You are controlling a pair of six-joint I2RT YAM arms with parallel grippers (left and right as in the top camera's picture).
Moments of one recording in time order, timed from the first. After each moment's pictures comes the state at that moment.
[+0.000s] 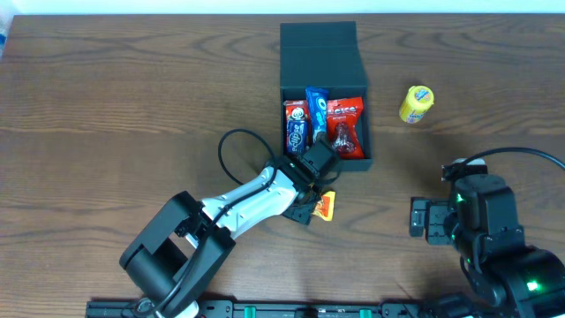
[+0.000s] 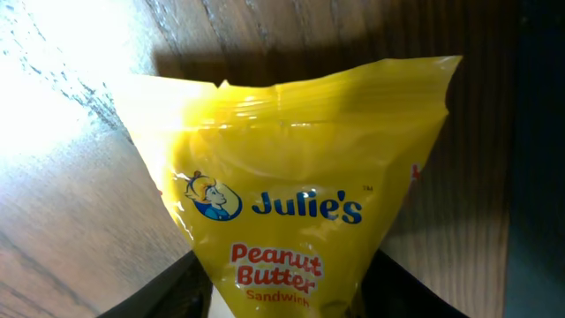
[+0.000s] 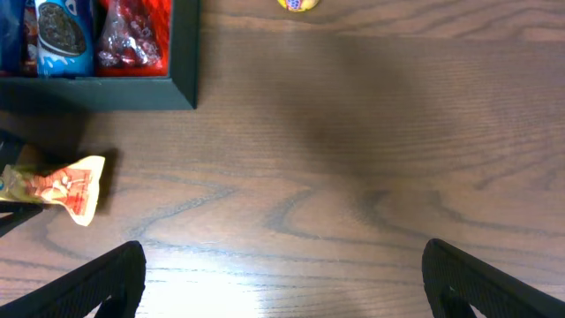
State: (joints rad) left arm -0.79 1.82 1.05 -0.60 0.10 -1.96; right arm 0.28 0.76 0.91 -1.11 0.20 0.22
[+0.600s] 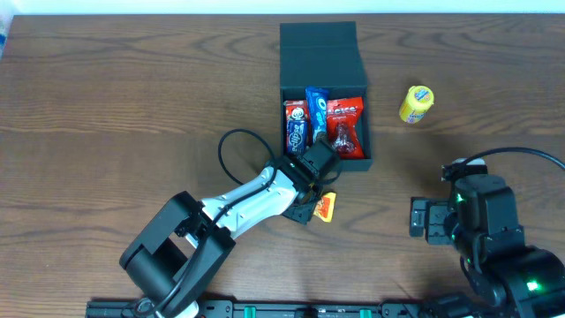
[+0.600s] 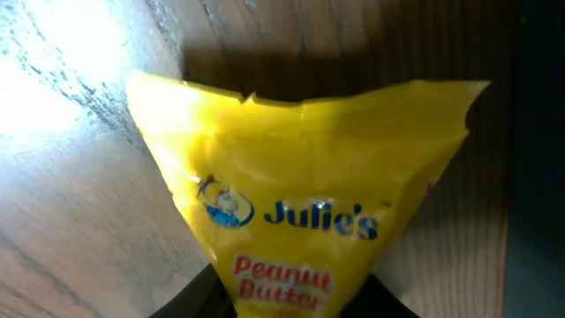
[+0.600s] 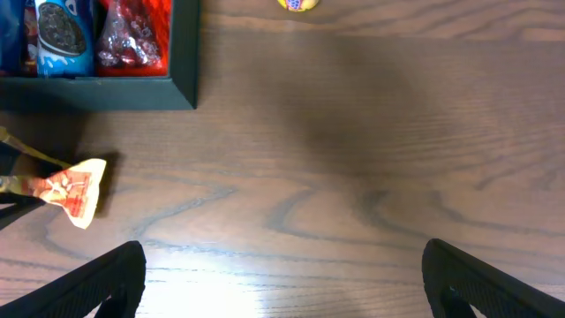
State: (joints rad) left arm -0.79 1.82 1.05 -0.60 0.10 -1.96; right arm 0.28 0.76 0.91 -1.11 0.20 0.22
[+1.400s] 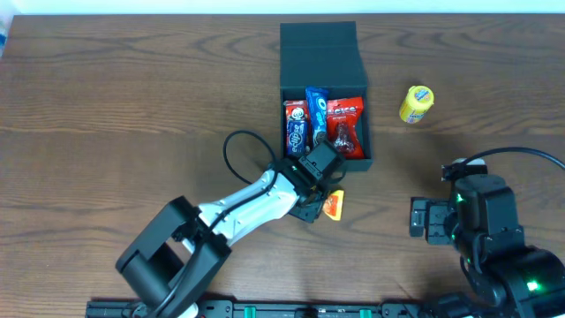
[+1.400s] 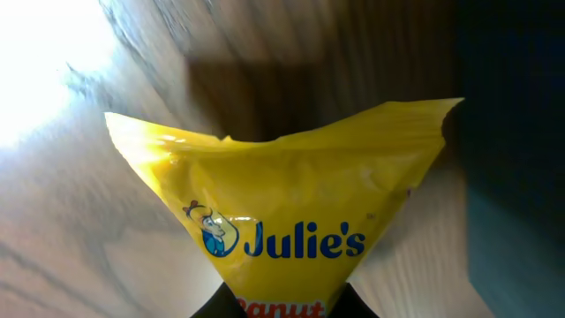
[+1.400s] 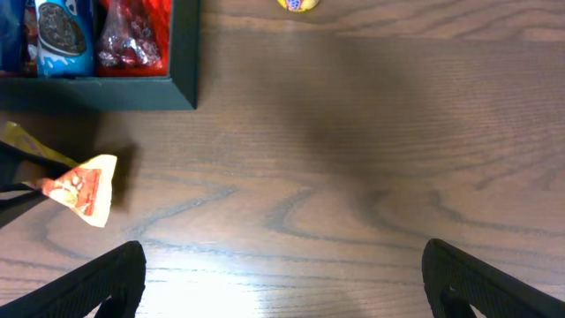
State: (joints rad) left arm -0.81 1.77 1.05 -0.53 0.12 -1.96; right arm 0.28 0.76 0.91 -1.11 0.20 0.22
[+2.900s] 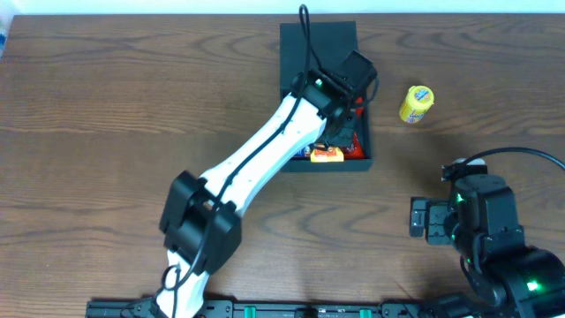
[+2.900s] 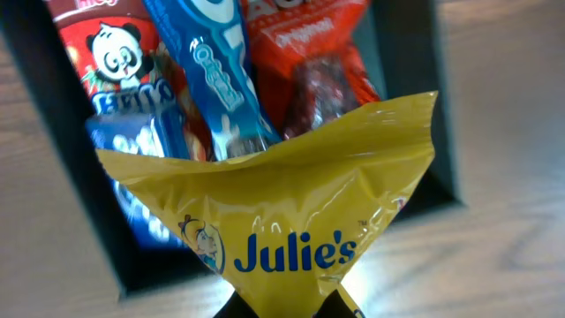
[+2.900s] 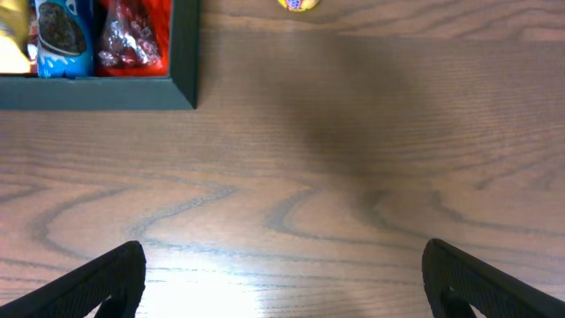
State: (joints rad) left arm -0.71 2.08 1.93 -1.16 -0.01 -0.47; right arm 0.28 0.76 0.91 -1.11 0.20 0.22
